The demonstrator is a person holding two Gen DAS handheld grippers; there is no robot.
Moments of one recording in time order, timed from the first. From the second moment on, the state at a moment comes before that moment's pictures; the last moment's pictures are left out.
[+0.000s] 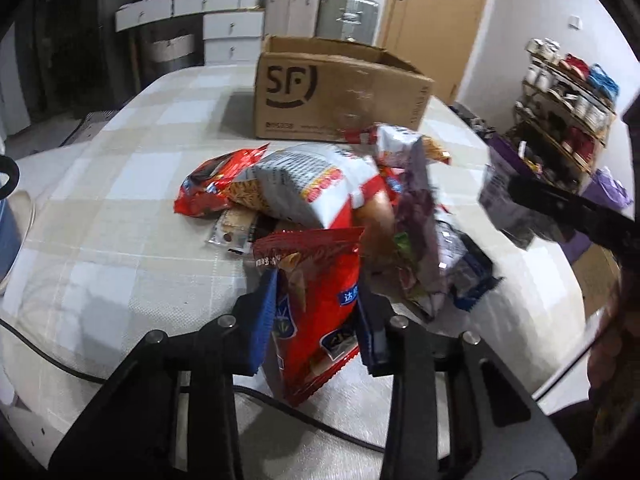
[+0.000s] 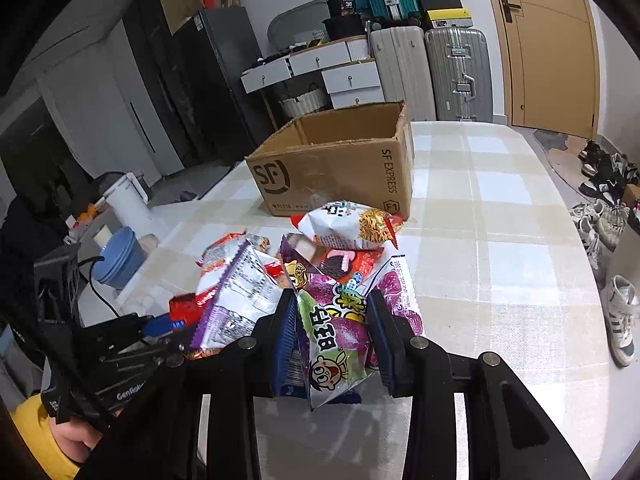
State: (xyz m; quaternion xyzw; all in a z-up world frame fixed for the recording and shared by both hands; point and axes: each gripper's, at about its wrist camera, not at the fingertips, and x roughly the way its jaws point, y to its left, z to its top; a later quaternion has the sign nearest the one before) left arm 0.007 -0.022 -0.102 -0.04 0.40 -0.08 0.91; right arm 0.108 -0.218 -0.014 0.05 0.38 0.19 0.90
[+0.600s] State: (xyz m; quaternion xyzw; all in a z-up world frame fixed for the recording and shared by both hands) left arm -0.034 0.027 -0.046 -0.09 0.34 -0.09 0.93; right arm 0.082 -0.222 0.017 0.11 0.32 0.23 0.91
